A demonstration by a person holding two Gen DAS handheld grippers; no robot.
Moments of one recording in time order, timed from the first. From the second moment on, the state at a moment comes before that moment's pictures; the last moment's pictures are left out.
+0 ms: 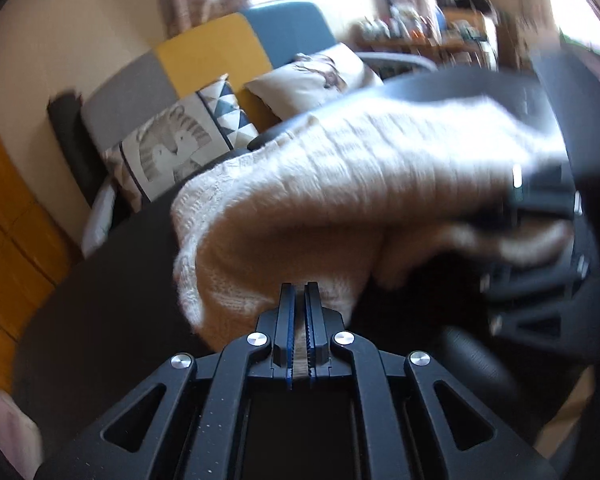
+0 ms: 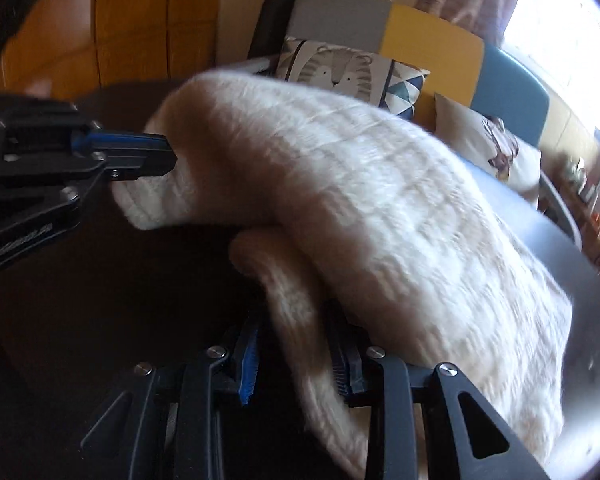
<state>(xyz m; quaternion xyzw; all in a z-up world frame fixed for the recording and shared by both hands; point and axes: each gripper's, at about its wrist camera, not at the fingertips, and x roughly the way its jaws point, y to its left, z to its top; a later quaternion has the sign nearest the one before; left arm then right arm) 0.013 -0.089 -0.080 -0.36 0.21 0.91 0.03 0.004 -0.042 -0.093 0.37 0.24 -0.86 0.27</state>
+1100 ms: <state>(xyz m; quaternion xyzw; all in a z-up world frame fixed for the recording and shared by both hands) -0.008 -0.108 0.042 -0.19 0.16 0.97 -0.02 -0.039 0.087 0.024 0.24 -0.01 -0.96 0.17</state>
